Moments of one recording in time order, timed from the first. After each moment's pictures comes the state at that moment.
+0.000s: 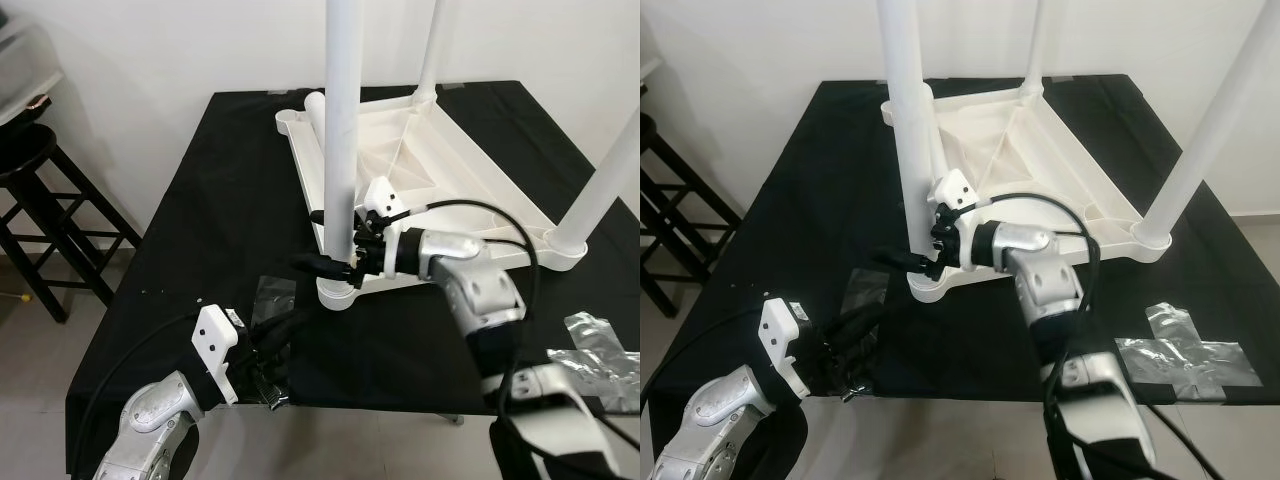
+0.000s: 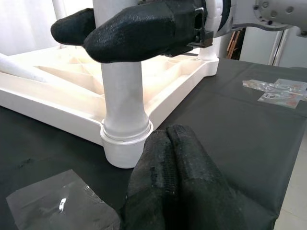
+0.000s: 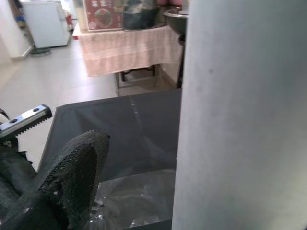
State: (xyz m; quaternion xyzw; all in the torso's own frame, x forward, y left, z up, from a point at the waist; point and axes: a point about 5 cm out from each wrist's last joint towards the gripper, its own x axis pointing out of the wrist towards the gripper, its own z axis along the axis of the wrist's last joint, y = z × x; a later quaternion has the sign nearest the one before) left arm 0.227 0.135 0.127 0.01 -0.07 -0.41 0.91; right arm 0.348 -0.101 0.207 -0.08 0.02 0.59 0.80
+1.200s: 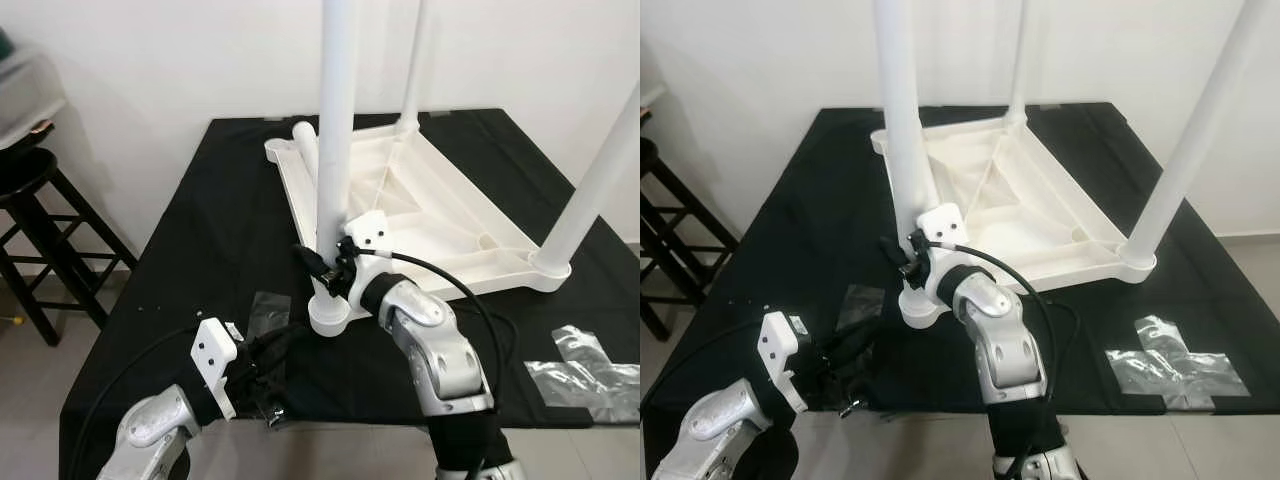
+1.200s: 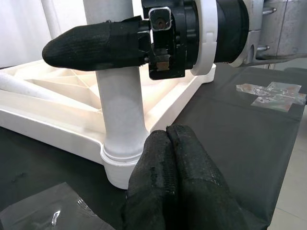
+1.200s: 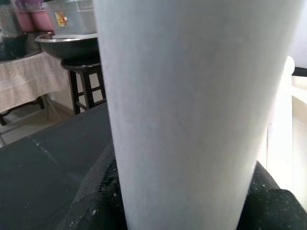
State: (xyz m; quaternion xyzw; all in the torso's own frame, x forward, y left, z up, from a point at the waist) left arm 0.225 0.135 0.126 0.02 -0.07 -0.42 0.91; right arm 0.314 -0.066 0.178 -0.03 0.02 0.33 0.94
